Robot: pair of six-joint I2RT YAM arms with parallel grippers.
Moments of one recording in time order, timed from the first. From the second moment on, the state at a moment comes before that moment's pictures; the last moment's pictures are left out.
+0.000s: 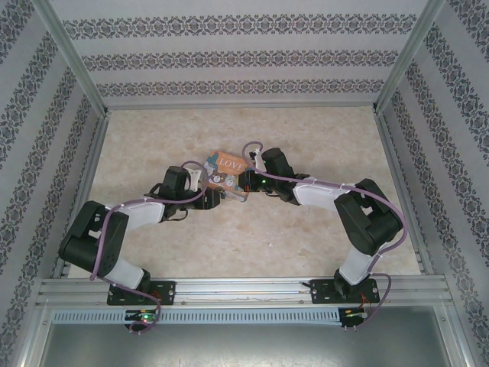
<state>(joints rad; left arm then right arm) -0.33 1.52 0.60 0.13 0.45 -0.39 0.58 1.74 0.92 0.16 -0.41 0.62</state>
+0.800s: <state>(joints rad) -0.34 1.69 0.62 0.32 0.51 -0.37 0.59 1.73 0.92 0.16 -0.40 0.62</state>
